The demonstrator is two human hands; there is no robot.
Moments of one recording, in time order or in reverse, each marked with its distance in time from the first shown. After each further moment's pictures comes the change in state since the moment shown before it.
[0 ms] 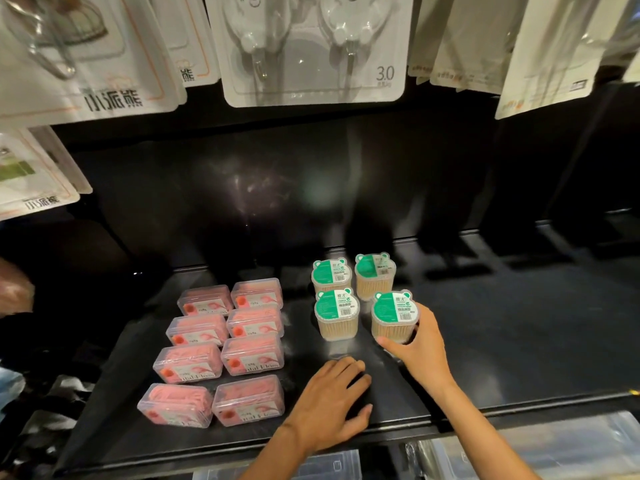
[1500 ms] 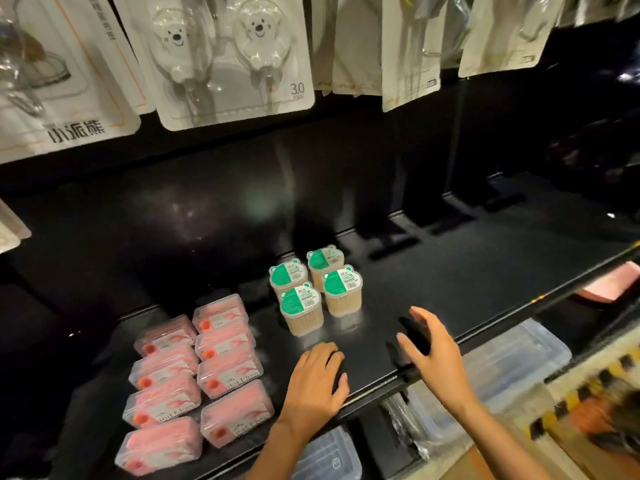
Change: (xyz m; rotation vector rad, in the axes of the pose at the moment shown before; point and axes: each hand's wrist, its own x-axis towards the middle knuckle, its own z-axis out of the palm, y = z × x) left_hand 0.000 0.002 -0.001 -0.116 0.048 -0.062; right_hand -0.097 -0.016 -0.048 -0.208 0.265 0.090
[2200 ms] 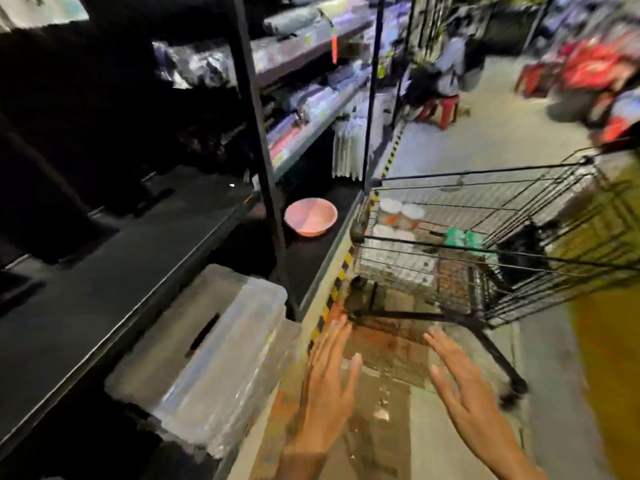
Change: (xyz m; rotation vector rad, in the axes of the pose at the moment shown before) left_hand 0.011 0.532 0.119 -0.816 -0.337 0.309; right_hand -0.312 0.174 -0.439 -0.299 0.468 0.385
